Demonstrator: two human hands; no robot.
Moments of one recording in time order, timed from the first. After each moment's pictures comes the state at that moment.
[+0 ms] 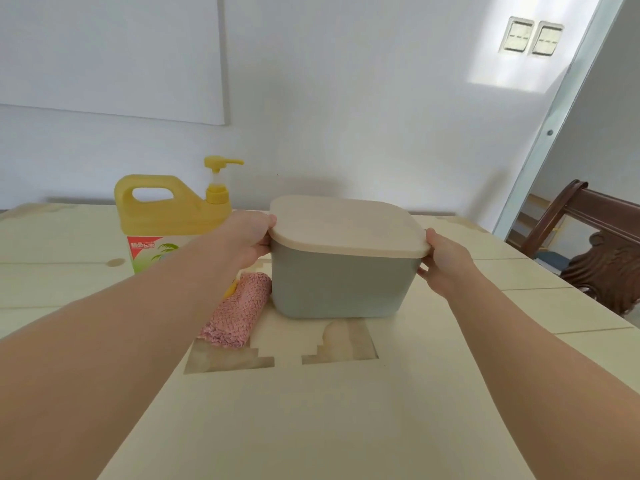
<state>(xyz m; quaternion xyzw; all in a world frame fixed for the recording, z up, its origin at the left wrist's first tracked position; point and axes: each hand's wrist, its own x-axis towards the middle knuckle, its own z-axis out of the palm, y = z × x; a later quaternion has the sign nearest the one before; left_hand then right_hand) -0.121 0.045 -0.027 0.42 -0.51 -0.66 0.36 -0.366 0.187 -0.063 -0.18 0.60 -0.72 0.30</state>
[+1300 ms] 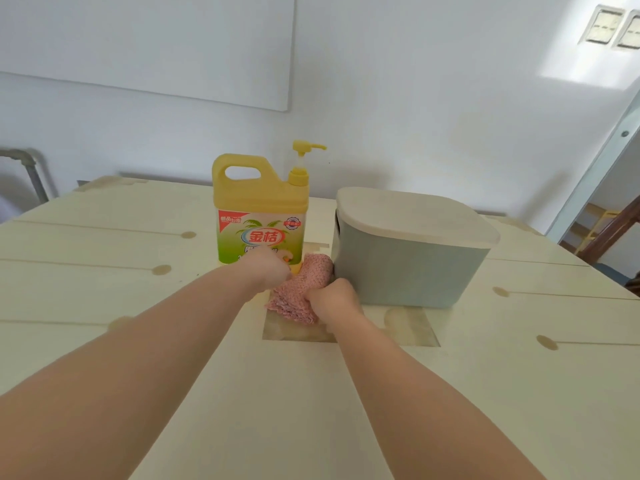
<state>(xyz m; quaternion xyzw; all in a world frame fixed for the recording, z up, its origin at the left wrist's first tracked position) -0.012 0.057 -0.075 0.54 -0.75 -0.37 0.13 -0.134 0.095 -0.148 -0.34 0.84 -0.34 0.26</state>
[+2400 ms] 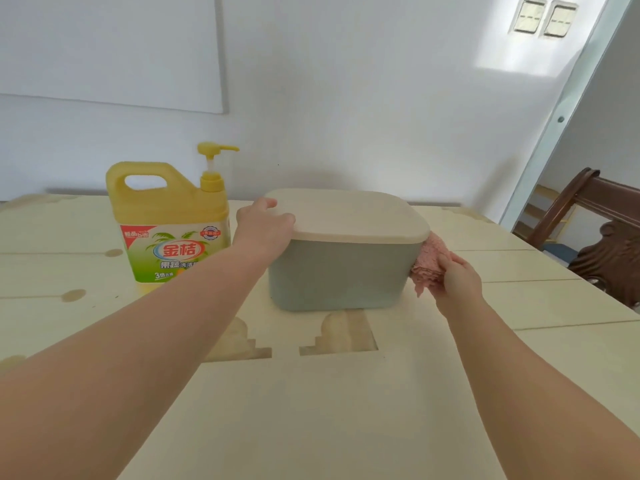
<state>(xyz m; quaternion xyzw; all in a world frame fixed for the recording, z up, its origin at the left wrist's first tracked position) -0.132 0.072 -0.042 0.49 -0.68 -0.40 0.37 -0.397 0.194 -0.125 -0.07 0.59 -0.76 0.25</state>
